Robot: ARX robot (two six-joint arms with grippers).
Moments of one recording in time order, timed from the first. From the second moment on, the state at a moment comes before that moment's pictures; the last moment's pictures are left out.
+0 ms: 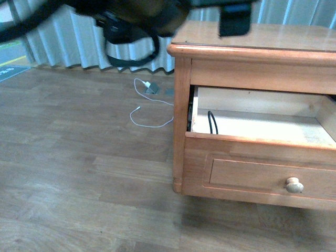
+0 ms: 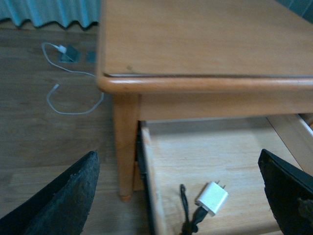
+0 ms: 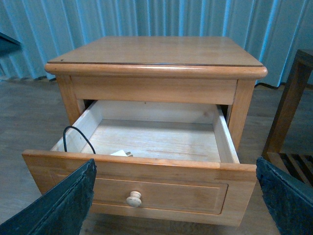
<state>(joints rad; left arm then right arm) -0.55 1.74 1.18 0.34 -0.25 -0.17 0.00 0.29 0.06 0.23 0.00 0.00</state>
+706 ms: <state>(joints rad) -0.35 0.35 0.48 -0.26 -0.26 -0.20 0.00 0.29 0.06 0.23 0.00 0.00</state>
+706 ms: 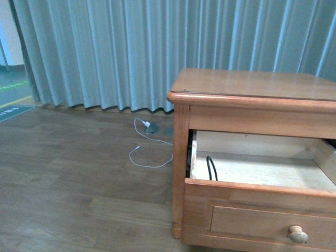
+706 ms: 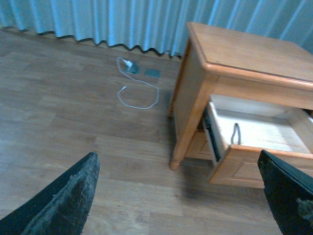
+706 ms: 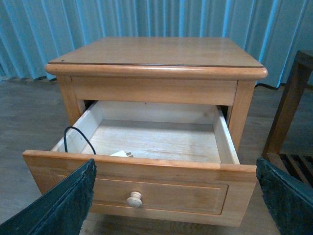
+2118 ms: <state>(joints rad) 0.00 0.04 0.05 -0.01 0.00 -0.01 0.00 0.29 0.06 0.23 0.00 0.00</state>
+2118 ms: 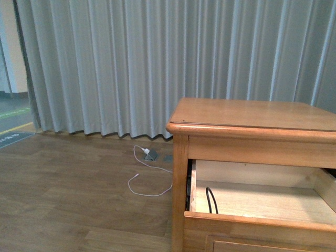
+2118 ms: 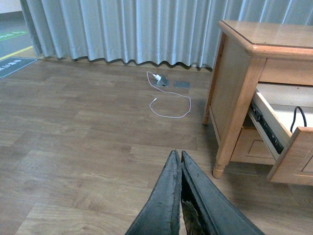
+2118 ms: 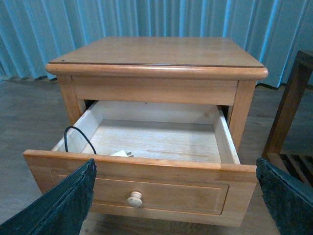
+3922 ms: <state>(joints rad) 0.00 0.00 0.01 -0.01 0.00 -0.01 0.14 2.05 0.93 0.67 0.20 -0.04</state>
